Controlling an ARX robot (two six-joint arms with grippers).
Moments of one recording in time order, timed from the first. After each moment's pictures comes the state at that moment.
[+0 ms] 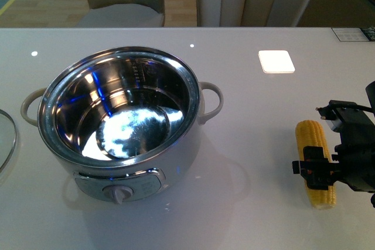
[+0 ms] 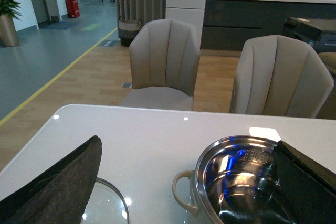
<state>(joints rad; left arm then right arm) 0.00 0.01 0.01 0.00 0.00 -0.01 0.12 2.14 0.68 0.36 -0.02 0.11</state>
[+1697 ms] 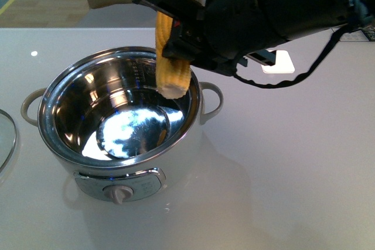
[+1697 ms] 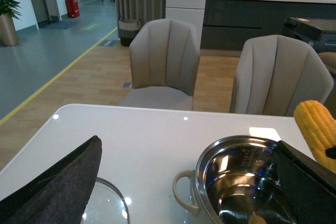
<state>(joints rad) 0.00 0.01 0.01 0.00 0.00 -0.01 0.58 1.92 1.09 0.16 -0.23 0.59</state>
